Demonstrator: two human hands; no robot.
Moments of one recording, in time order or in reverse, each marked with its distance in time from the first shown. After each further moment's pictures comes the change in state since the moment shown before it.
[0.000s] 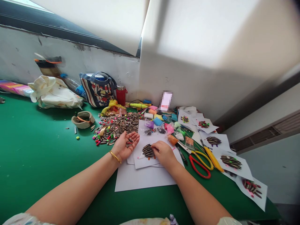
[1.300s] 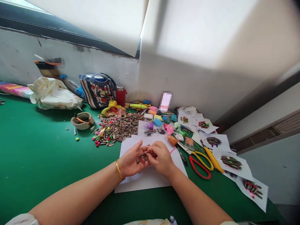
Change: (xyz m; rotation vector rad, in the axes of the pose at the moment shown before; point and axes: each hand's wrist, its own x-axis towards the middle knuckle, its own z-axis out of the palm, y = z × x) left_hand -0.047 -0.041 0.012 0.179 -0.447 -0.415; right_hand -0.007 -0.051 -0.017 0.135 0.148 -0.106
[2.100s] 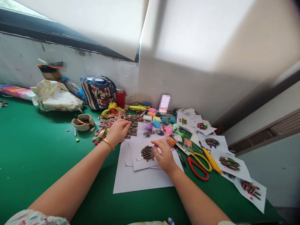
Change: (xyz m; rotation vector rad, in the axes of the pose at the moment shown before) left_hand 0.009 0.117 -0.041 1.950 0.692 0.914; right_hand -0.001 0.027 -0.005 0.118 0.133 0.054
